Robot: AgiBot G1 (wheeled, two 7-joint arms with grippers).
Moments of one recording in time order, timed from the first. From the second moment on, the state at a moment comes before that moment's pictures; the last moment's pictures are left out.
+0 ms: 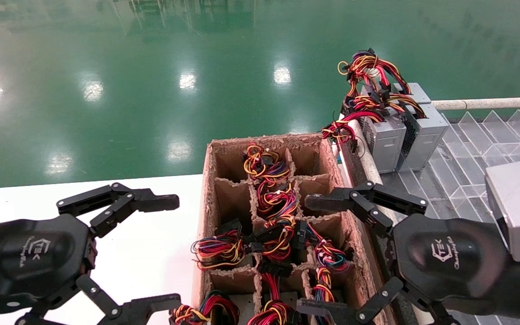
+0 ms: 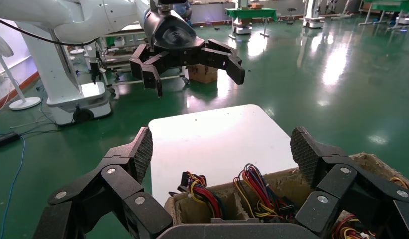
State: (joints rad) left arm -1.10 0.57 0.39 -1.26 0.66 1.45 -0.13; right arm 1.08 -0.61 -0.28 1.28 -0.73 -1.49 0.19
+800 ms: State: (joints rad) left arm -1.10 0.57 0.39 -1.26 0.66 1.45 -0.13; right arm 1.08 -0.61 -0.28 1.28 -0.73 -1.49 0.19
